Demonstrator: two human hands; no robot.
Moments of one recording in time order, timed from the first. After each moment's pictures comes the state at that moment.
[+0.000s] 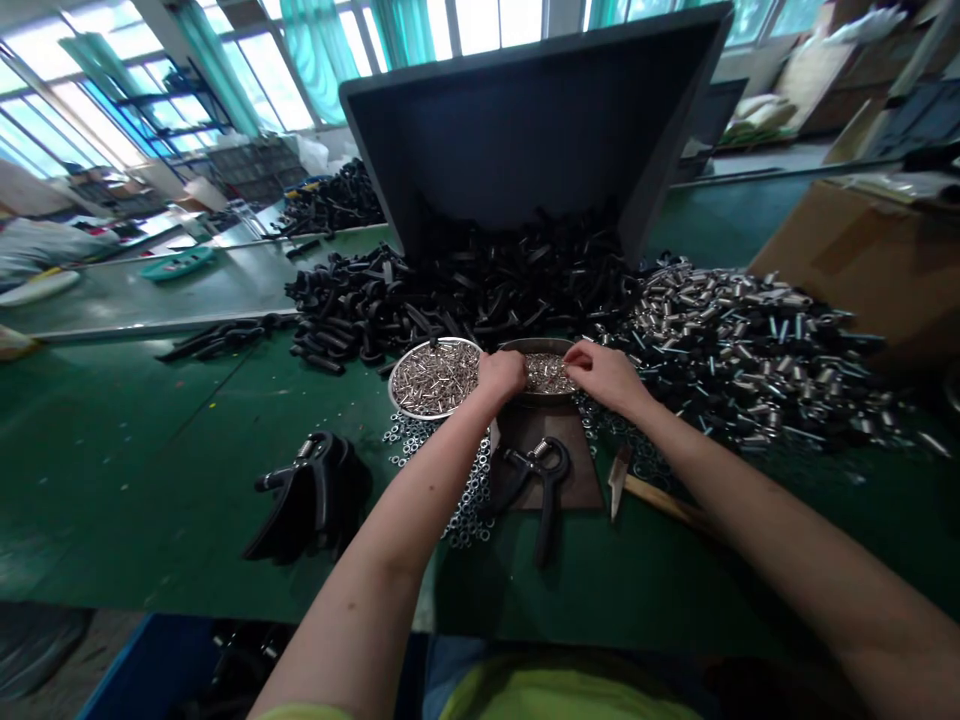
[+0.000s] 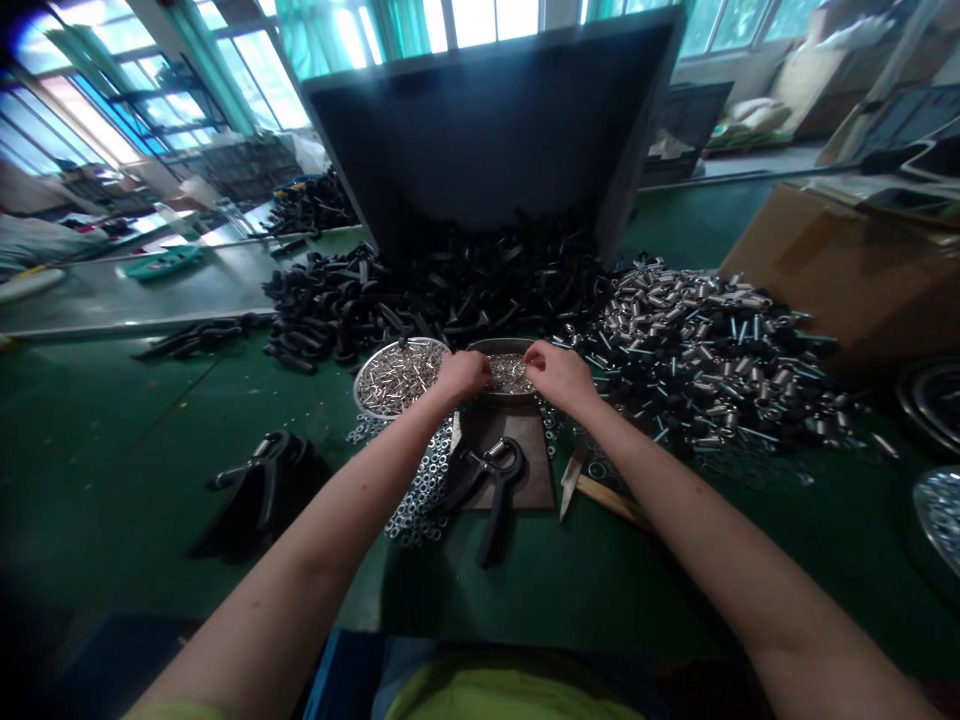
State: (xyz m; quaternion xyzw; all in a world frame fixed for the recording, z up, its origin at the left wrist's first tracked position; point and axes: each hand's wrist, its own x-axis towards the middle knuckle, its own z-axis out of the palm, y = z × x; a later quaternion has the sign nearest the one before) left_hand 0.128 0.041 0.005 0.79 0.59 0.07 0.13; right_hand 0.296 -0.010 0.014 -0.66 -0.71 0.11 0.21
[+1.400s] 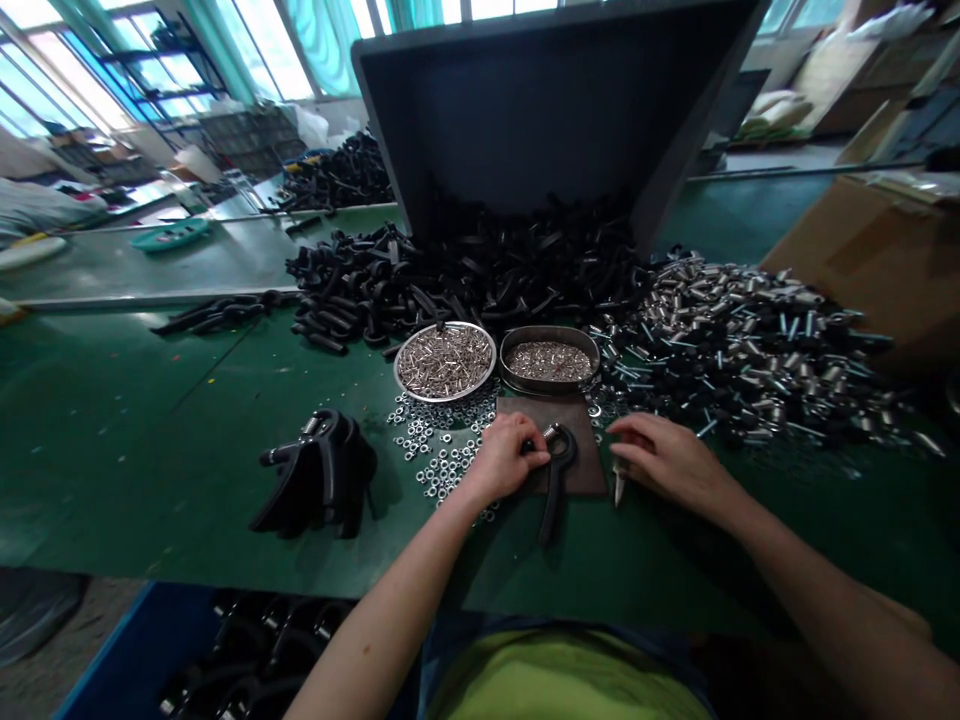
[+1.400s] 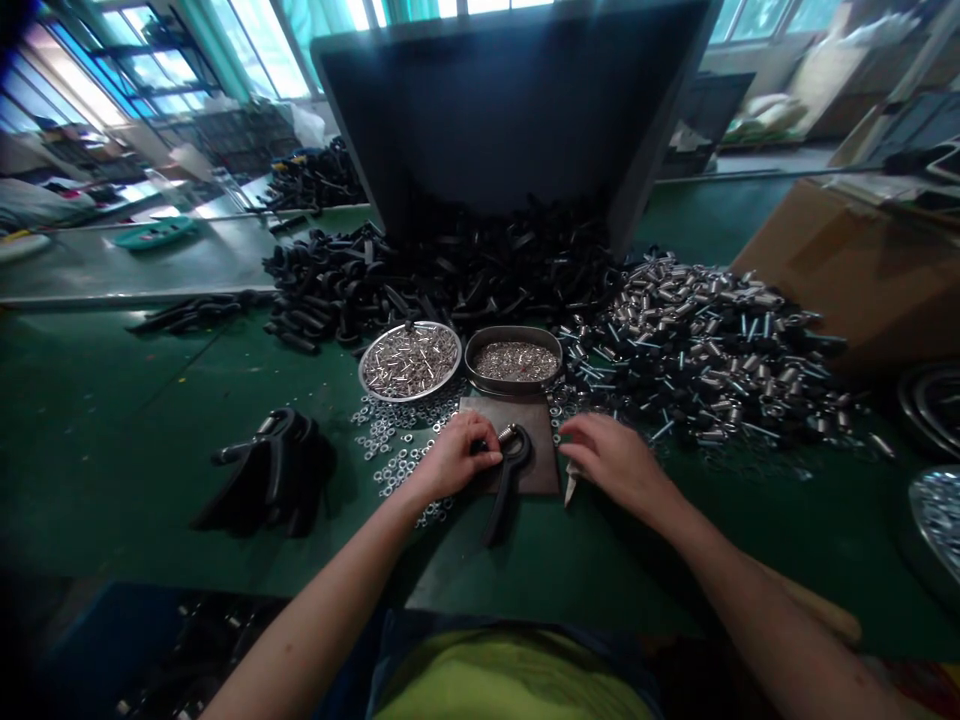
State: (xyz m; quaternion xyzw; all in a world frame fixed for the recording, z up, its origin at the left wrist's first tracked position) left_hand 0.085 -0.091 -0.022 0.80 0.46 0.22 0.32; right_hand 0.327 -0.122 -0.003 -0.60 -0.75 0.20 0.18
